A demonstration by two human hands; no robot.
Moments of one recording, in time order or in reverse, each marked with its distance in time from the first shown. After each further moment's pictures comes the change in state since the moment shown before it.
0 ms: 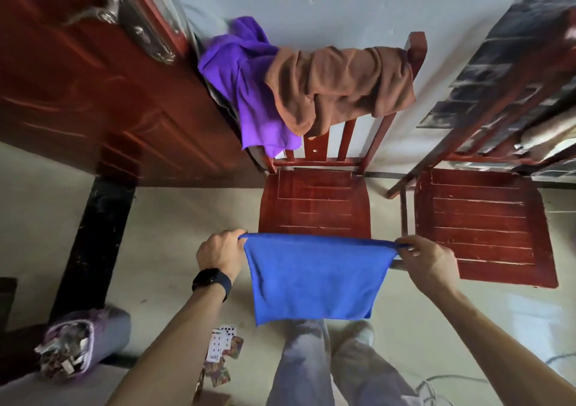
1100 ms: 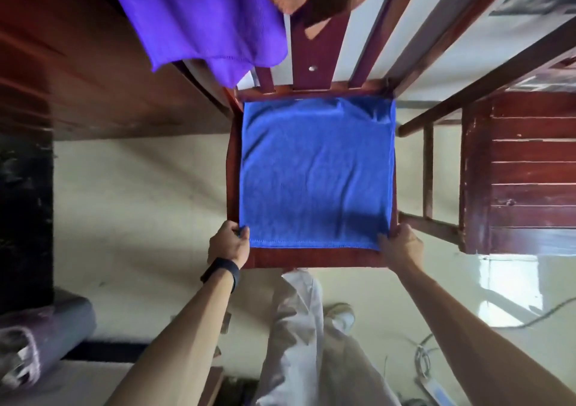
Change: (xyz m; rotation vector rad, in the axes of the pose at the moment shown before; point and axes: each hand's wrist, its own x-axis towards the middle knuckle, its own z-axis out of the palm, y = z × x) left_hand 0.124 -0.011 0.261 -0.394 -0.306 -0.355; right_hand 0.114 0.097 0.233 -0.034 -0.142 0.507
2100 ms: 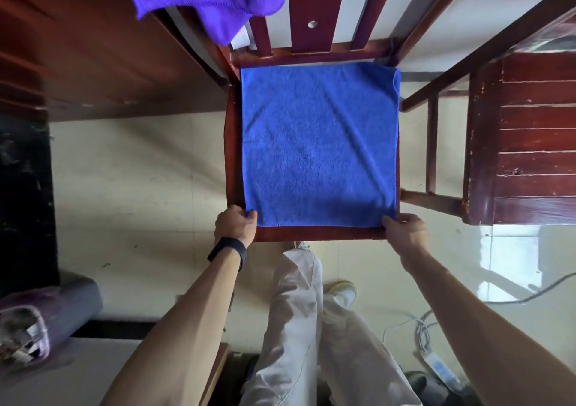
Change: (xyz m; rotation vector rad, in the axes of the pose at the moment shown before) left_hand -0.014 0.001 0.008 0.018 -0.035 -0.007; right_hand -0.011 0.025 0.007 0.304 0.012 0.182
